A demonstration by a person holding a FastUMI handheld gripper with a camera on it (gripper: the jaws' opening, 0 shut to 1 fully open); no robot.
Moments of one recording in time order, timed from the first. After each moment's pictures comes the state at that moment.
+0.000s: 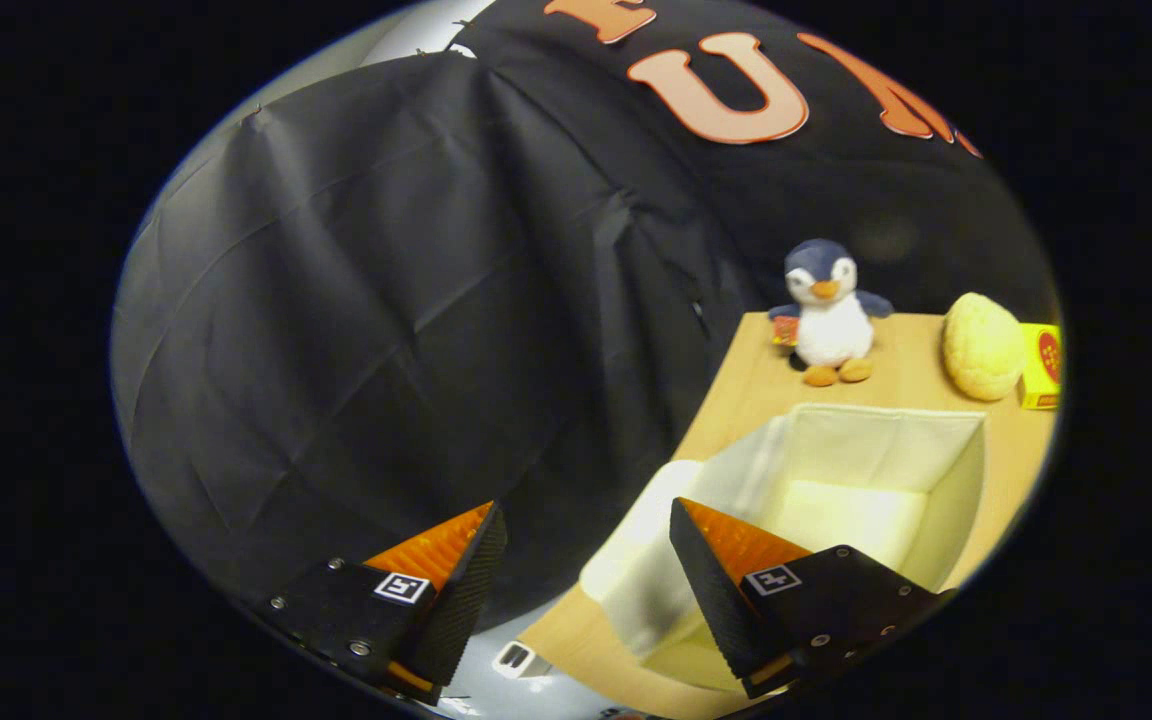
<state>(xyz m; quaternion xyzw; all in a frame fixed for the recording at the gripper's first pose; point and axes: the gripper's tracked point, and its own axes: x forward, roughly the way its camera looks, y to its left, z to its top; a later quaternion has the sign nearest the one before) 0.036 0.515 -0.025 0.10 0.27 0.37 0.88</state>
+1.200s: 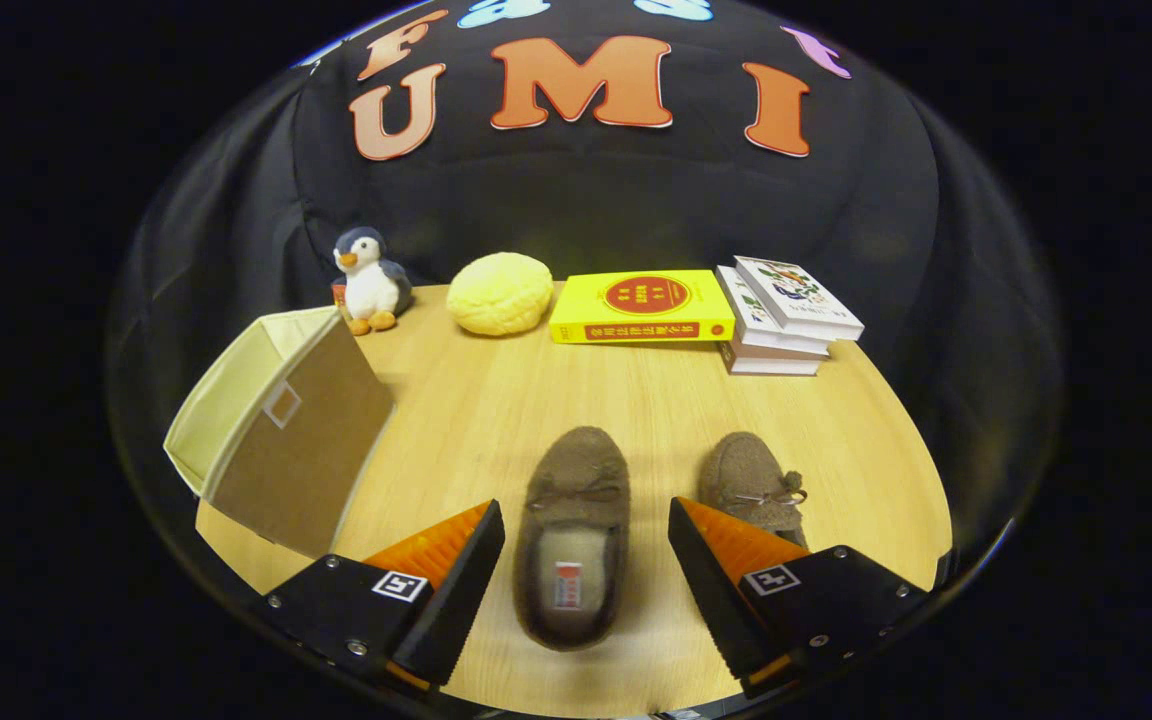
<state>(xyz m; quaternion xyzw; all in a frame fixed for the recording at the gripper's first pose) 0.053 0.039 -0.187 -0.01 0.31 0.03 0.95</state>
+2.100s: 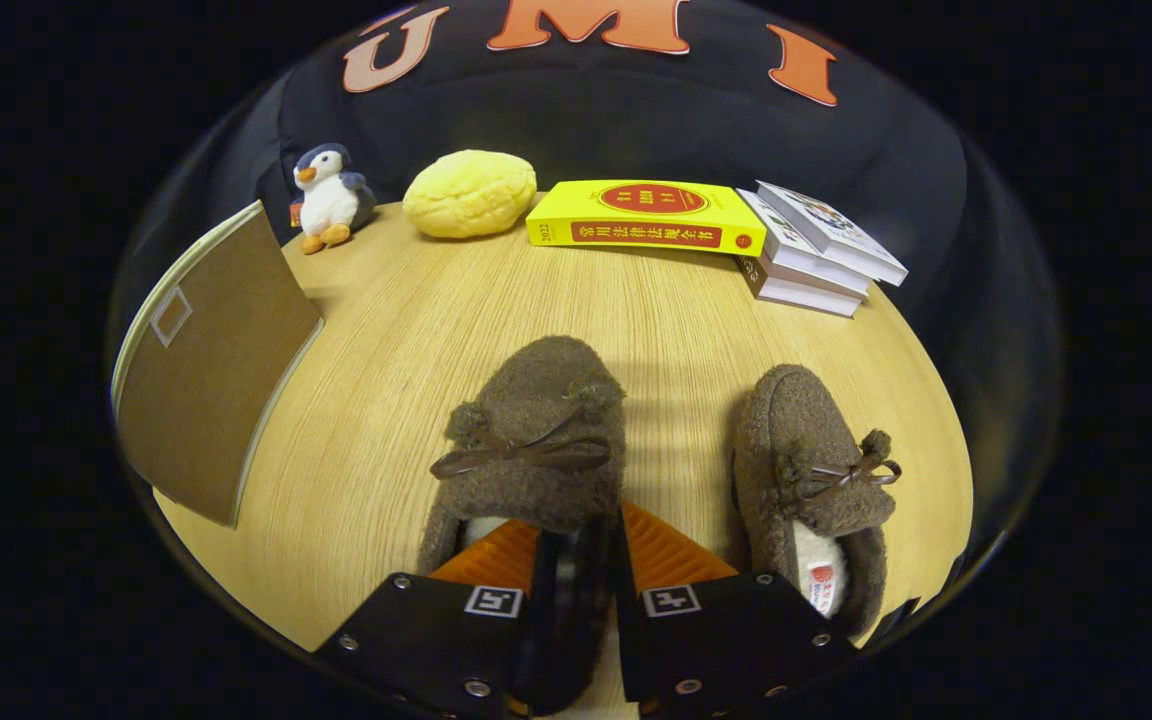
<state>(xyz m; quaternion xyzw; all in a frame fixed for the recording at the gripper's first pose) 0.094 0.037 -0.280 -0.03 0.38 0.02 0.92</state>
